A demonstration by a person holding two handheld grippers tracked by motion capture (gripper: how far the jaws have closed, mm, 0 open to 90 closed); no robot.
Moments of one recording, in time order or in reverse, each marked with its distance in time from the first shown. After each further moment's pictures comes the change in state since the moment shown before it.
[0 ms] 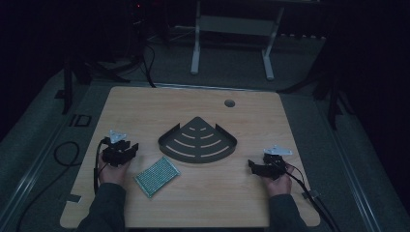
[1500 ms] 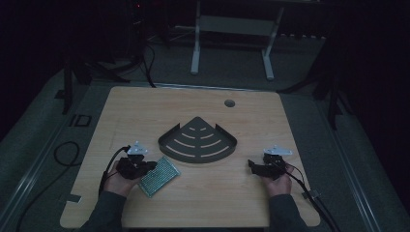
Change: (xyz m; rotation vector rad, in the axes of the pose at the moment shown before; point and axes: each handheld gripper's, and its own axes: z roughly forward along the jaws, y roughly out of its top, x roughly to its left) left arm -0.061 -0.003 -0.023 0.204 -0.363 0.278; right arm 0.000 0.000 0.000 -0.001 0.001 -0.002
